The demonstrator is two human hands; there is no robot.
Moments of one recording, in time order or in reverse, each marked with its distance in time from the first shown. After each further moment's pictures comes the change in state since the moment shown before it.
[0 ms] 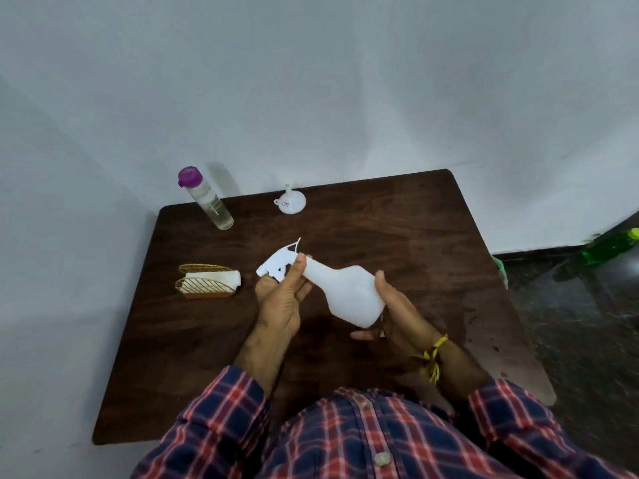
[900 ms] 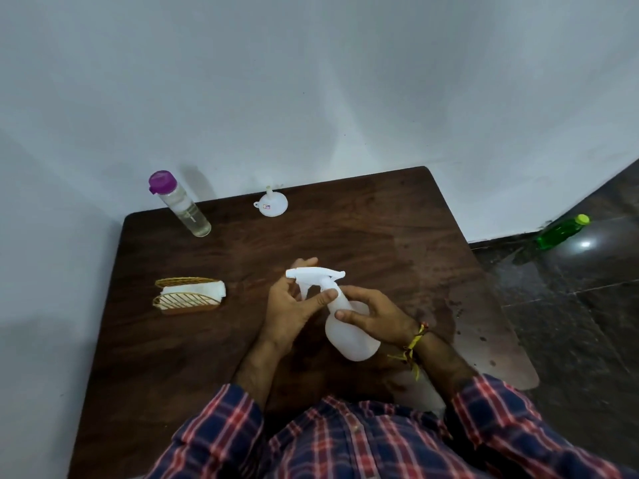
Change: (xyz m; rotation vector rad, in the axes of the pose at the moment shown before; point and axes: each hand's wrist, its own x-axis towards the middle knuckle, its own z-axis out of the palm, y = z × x) left_hand 0.005 -0.003 -0.018 0.548 -0.440 0.210; right_hand 0.029 0.004 0.013 -0.769 -0.029 -0.458
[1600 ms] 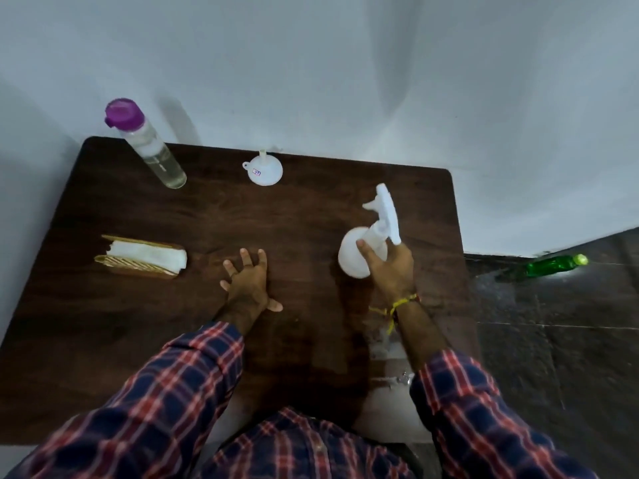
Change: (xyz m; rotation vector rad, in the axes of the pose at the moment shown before) left_hand 0.115 -0.089 -0.012 1.052 -0.215 -0.679; right_hand 0.098 0.044 -0.089 -0.062 0.571 0.290
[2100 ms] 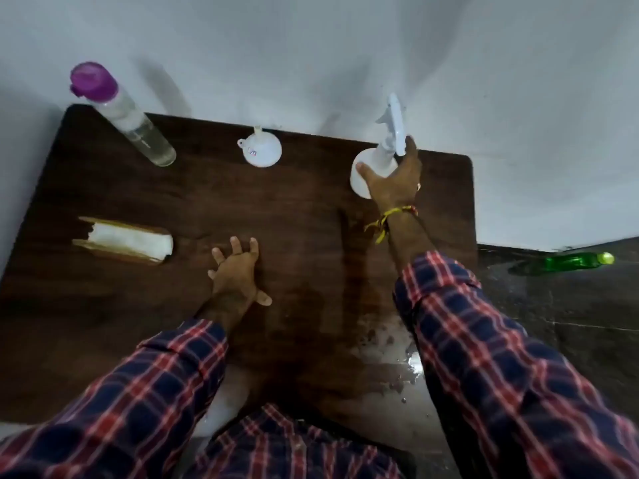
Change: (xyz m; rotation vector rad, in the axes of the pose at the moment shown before) left_hand 0.012 0.005 -0.008 0.047 -0.052 -0.073; right_hand 0.137 -0.043 0.035 -0.117 0.180 -0.132
